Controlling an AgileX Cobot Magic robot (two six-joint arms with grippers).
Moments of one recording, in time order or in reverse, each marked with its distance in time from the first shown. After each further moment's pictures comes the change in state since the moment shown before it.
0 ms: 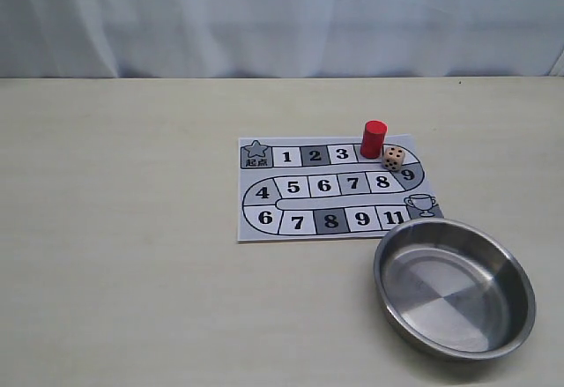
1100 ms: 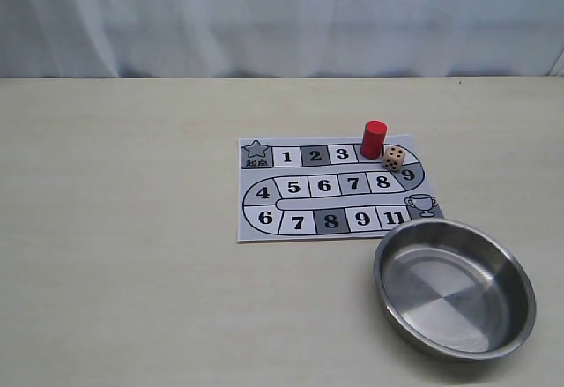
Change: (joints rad) left arm 0.000 0.000 0.000 0.000 0.000 0.000; right arm 0.000 -0.613 0.503 -0.015 -0.677 0.000
